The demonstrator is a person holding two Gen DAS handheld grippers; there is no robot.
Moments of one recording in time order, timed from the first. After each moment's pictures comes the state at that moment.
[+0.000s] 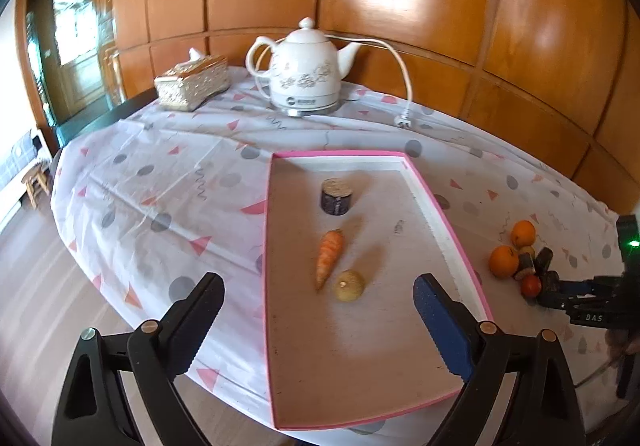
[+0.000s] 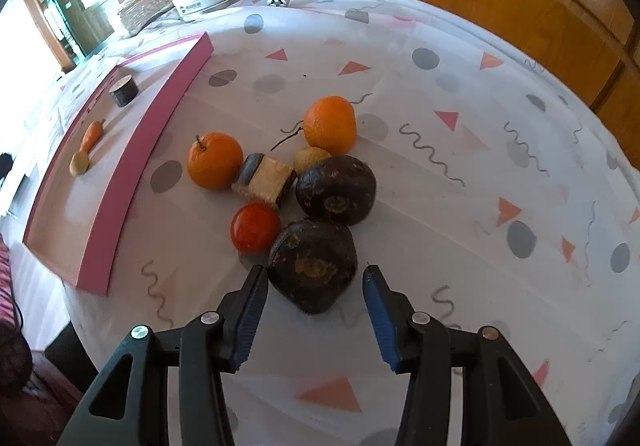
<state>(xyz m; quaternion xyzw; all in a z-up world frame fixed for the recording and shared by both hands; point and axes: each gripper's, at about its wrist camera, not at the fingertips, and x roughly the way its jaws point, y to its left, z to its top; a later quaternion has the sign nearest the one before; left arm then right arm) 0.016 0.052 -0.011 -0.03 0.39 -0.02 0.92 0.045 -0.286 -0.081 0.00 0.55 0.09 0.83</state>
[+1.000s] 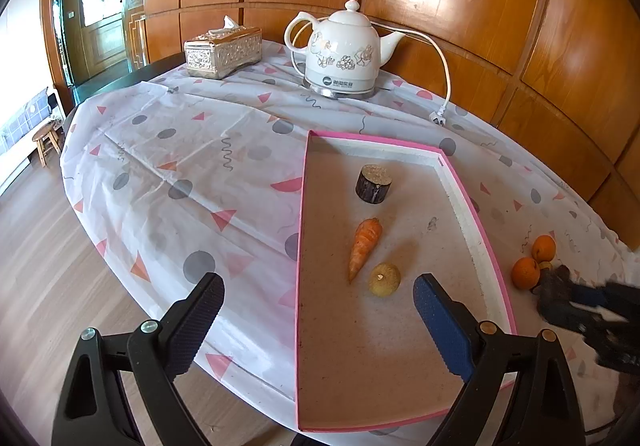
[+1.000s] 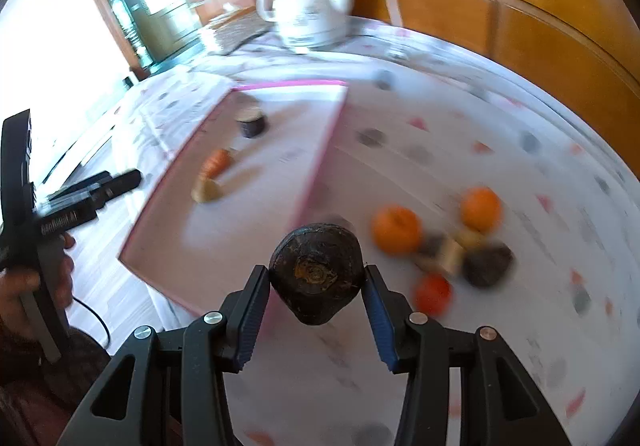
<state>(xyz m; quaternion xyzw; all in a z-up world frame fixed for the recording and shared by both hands) 0.024 0.075 -0.026 -0.07 0.42 0.01 0.91 0.040 -0.181 -0.021 -0.01 0.49 0.22 0.84</state>
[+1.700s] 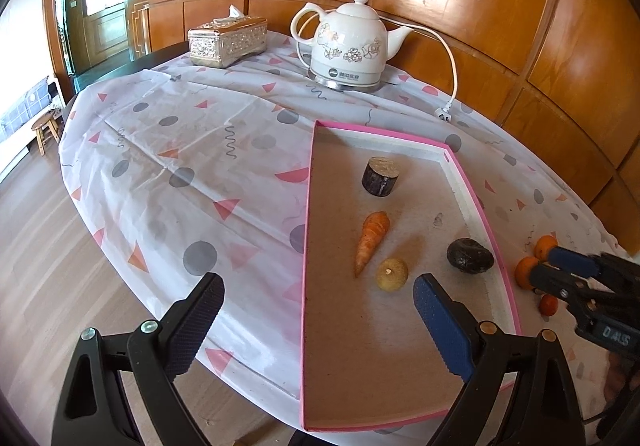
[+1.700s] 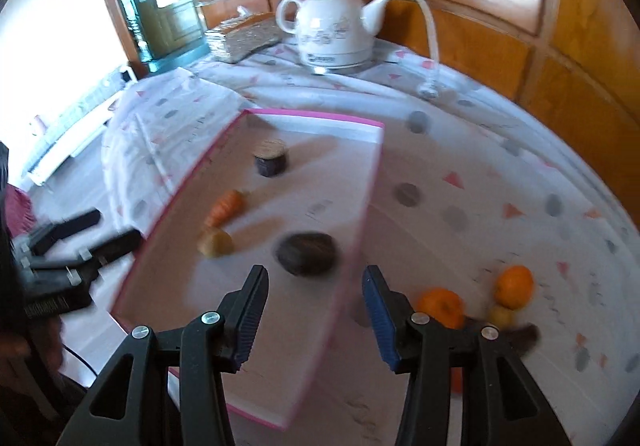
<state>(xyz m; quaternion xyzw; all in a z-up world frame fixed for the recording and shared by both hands) 0.025 0.081 -0.033 -0.08 0.43 0.01 0.90 0.062 -0.139 -0.016 -0.05 0.46 0.19 0.87</state>
